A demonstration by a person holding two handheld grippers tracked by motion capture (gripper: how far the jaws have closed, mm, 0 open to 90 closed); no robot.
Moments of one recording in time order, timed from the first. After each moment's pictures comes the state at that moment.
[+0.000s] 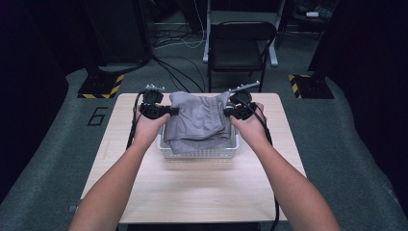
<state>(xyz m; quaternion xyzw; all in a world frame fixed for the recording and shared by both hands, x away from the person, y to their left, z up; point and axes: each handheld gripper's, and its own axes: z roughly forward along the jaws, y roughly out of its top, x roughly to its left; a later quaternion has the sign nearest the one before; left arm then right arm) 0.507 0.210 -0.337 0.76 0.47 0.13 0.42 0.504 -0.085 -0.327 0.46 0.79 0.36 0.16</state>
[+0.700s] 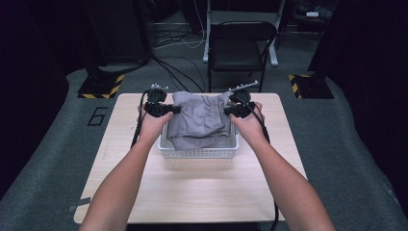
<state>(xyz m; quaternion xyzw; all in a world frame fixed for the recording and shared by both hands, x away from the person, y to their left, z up) 0.533 0.205 -0.358 0.76 0.48 0.13 0.41 0.525 -0.087 -0.345 0.48 0.79 0.35 0.17</state>
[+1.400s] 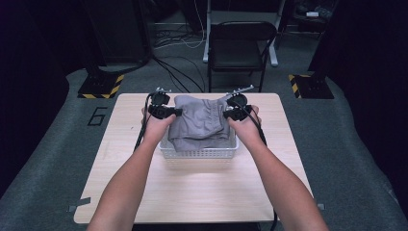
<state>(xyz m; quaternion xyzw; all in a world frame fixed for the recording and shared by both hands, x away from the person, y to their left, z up) 0.543 0.202 -0.382 0.76 0.49 0.14 0.39 0.532 -0.081 -0.366 0.48 0.79 0.34 0.18</state>
